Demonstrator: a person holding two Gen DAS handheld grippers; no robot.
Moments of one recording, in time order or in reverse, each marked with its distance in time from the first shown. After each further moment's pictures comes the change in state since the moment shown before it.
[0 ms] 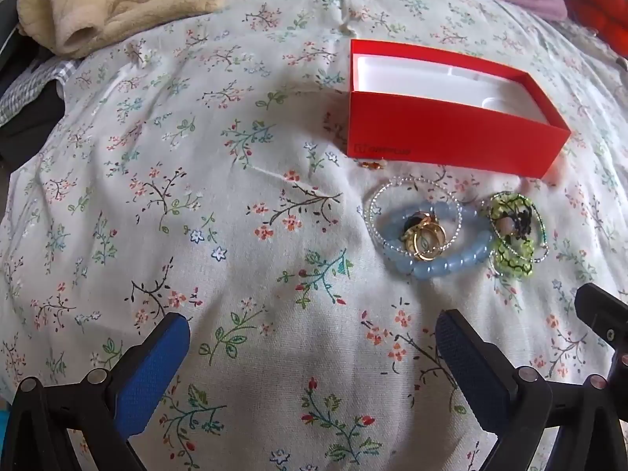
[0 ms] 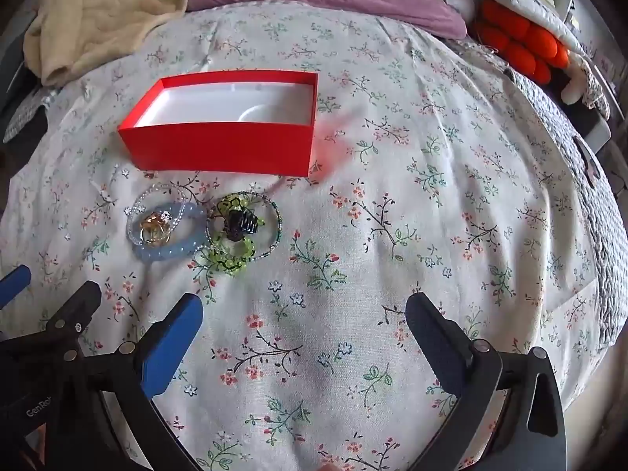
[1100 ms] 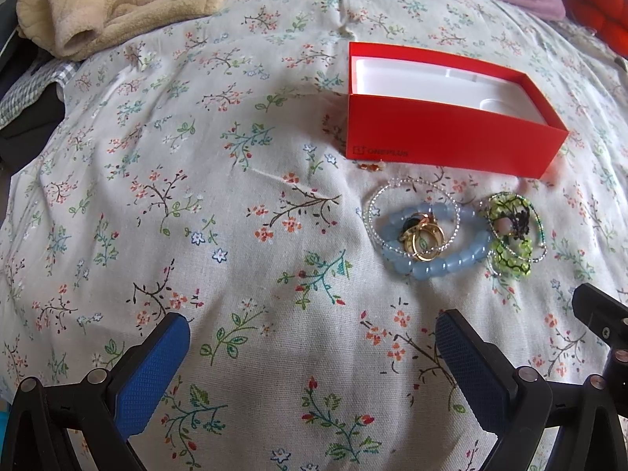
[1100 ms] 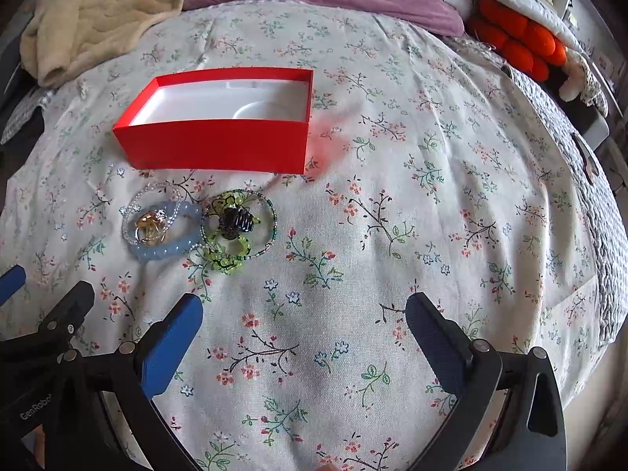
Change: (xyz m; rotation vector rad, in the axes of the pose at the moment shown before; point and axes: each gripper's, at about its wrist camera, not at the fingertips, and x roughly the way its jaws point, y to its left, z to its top) left arm -0.001 -0.002 0.001 0.003 0.000 0.003; right arm 0.001 -0.002 0.002 -0.002 -0.003 -0.002
